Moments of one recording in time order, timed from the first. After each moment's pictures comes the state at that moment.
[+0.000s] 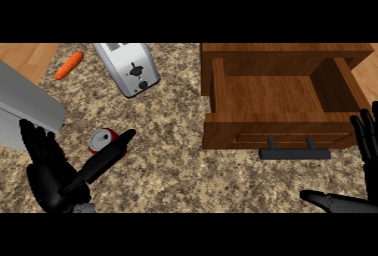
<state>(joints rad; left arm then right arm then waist) 0.02 0.00 -0.24 -1.93 -0.63 0.97 0.64 0.14 -0.08 -0.13 -2.09 -0.06 0.00 0.15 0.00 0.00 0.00</state>
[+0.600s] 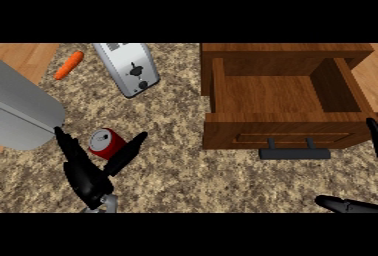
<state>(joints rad) 0.00 0.00 -0.25 -1.64 -0.33 1.13 0.32 0.15 -0.10 -0.19 -2.12 -0.11 0.03 0.18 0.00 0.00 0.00</state>
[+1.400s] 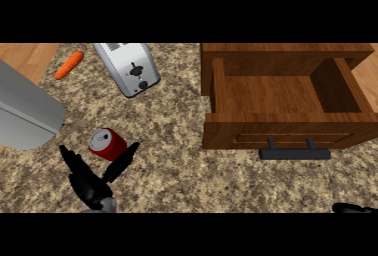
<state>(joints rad) 0.02 0.00 -0.13 -1.32 0.34 1.07 -0.35 0.15 -0.12 -0.26 -2.18 -0.15 0.07 0.23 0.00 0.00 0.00</state>
